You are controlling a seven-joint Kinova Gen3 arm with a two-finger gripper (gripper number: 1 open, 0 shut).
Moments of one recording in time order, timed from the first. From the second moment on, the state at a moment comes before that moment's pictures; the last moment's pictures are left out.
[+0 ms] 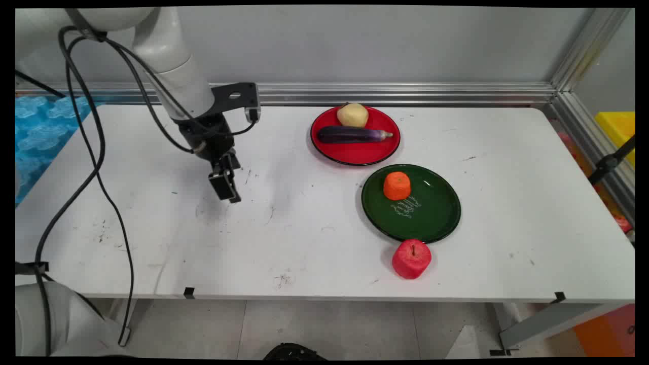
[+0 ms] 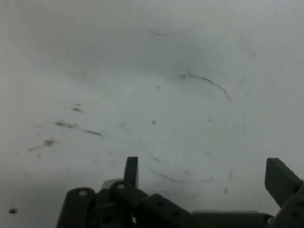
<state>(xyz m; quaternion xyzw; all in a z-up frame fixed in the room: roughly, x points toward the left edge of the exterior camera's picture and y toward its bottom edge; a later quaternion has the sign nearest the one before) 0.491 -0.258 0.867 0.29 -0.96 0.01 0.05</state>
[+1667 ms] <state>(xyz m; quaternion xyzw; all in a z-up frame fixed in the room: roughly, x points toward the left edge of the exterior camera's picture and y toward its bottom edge) 0.449 -0.450 0.836 0.26 -0.94 0.12 0.18</state>
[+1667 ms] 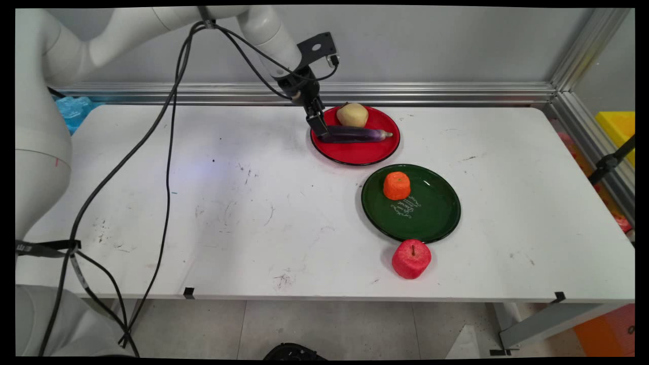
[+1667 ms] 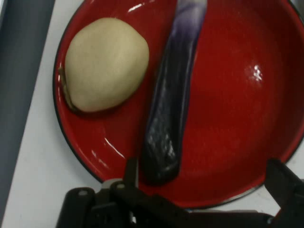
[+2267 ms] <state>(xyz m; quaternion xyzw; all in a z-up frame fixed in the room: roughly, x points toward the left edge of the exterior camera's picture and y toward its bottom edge) 0.452 -0.469 0.809 0.26 -0.94 0.11 0.19</state>
